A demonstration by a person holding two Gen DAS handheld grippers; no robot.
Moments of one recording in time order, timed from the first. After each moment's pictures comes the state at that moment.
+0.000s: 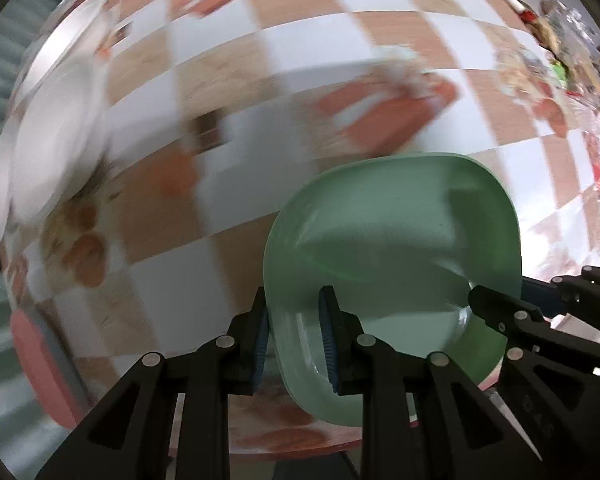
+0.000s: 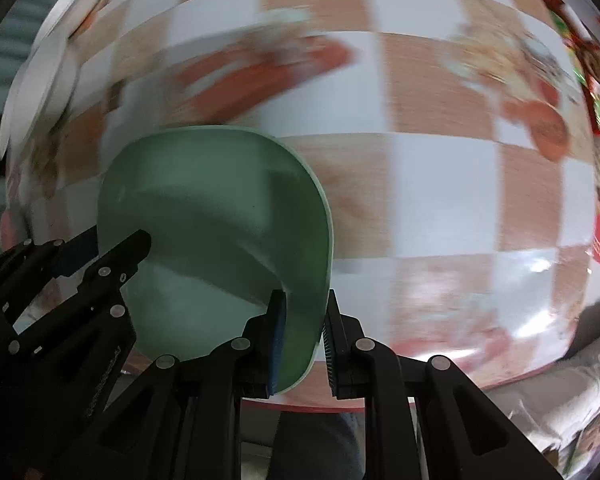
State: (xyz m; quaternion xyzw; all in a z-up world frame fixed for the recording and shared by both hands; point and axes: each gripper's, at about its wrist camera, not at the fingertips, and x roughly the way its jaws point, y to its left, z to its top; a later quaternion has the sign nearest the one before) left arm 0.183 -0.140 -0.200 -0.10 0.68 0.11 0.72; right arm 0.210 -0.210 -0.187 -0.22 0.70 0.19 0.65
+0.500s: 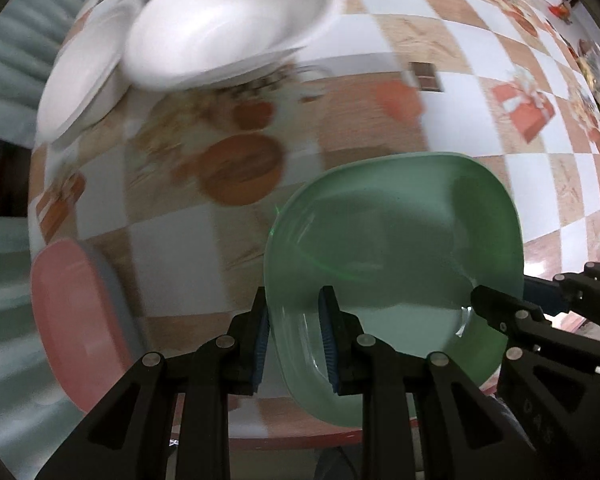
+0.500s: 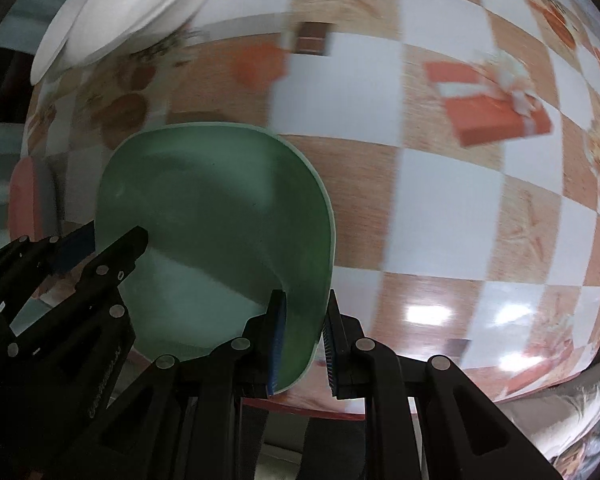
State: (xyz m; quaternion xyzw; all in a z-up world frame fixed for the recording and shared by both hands) left arm 0.115 -0.069 -0.217 -0.14 0.67 0.16 0.72; right arm 0.138 -0.104 -0.206 -0.28 0.69 0.22 0.63
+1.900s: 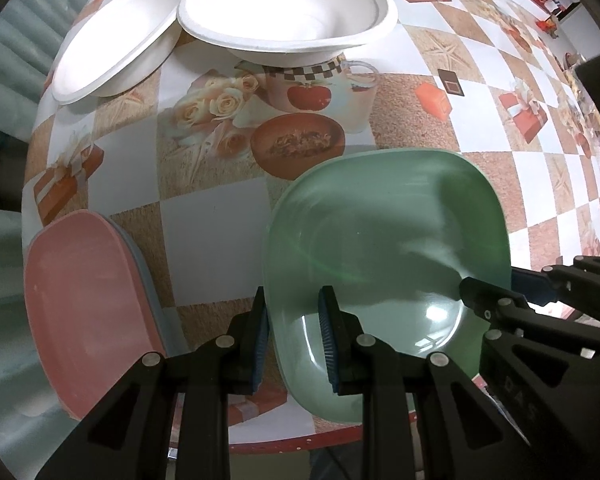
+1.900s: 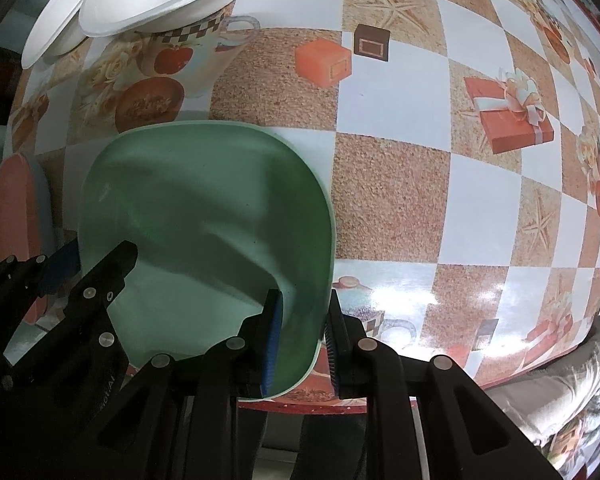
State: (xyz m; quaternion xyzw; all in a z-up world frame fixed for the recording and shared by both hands) left arm 0.076 -0.054 -0.226 -0.17 0.64 0.12 0.74; right arm 0.093 -0.054 -0.219 -0.31 0.68 0.18 0.64
